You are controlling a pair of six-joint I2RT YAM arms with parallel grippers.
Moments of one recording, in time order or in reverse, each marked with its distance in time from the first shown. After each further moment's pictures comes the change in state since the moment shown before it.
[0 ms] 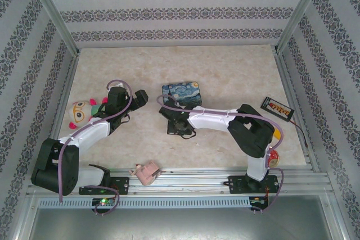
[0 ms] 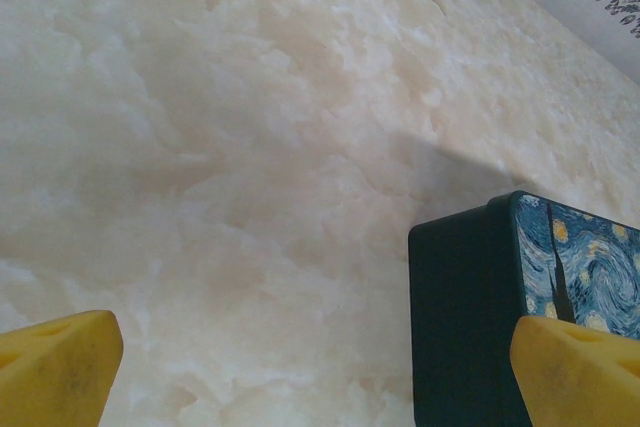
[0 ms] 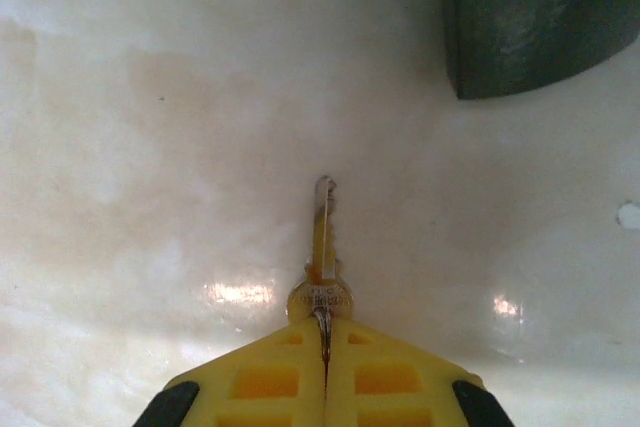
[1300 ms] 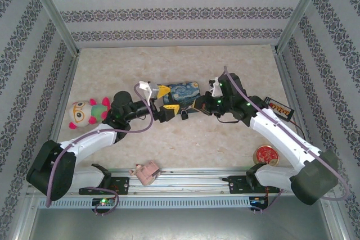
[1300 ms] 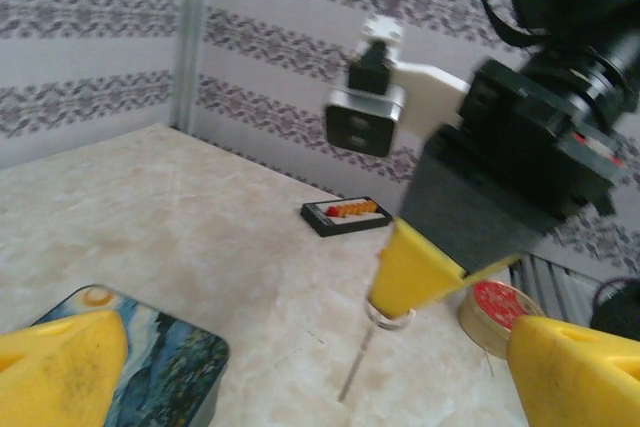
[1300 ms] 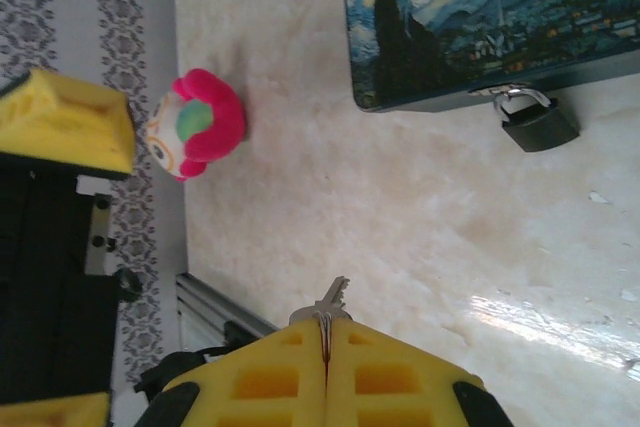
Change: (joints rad) left arm -0.251 -0.040 -0.034 0.624 0.652 0.475; right arm -0.414 -0.683 -0.179 0.055 -0.571 -0.081
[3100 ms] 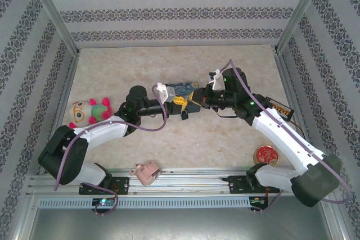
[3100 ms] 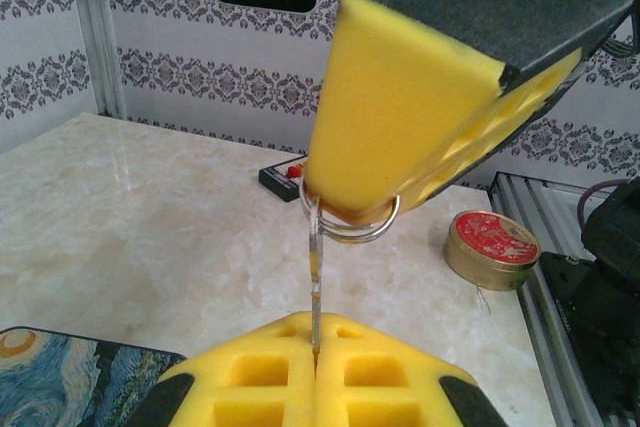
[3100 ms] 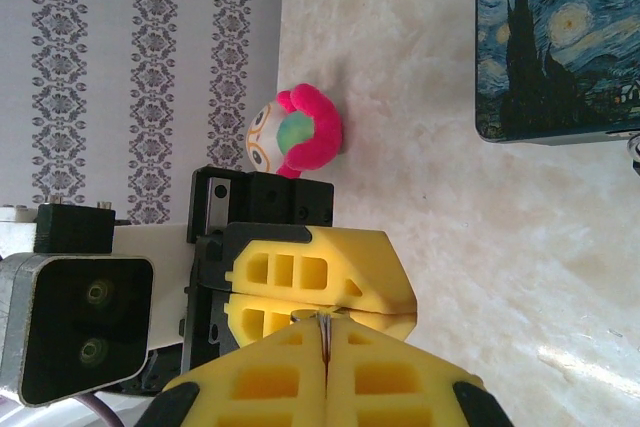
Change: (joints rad) left arm -0.073 0.171 0.124 -0.068 0.069 0.199; right arm -0.006 -0.014 0.041 0.103 -0.085 0.056
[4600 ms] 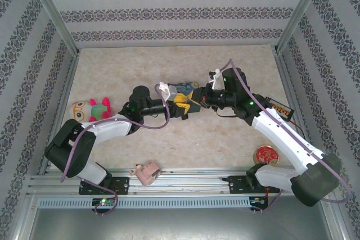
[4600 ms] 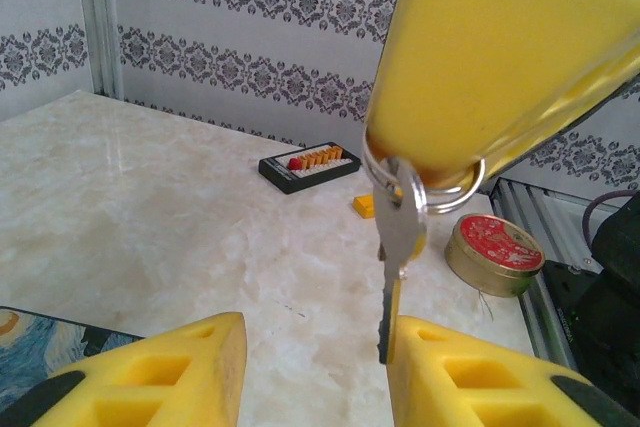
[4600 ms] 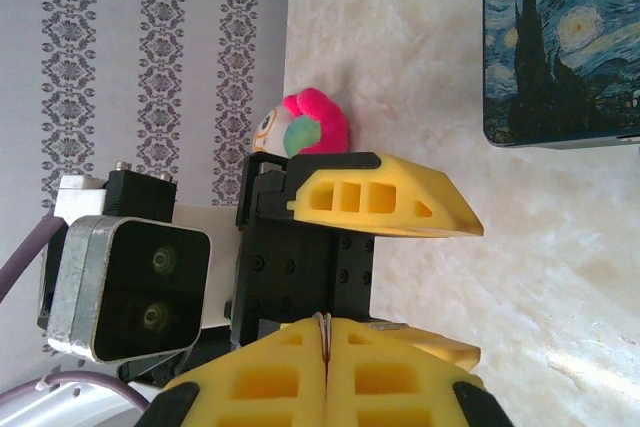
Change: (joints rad) left arm 0.000 0.083 0.007 0.077 -0.005 -0.064; right arm 0.001 0.005 -0.005 0.029 0.000 0.022
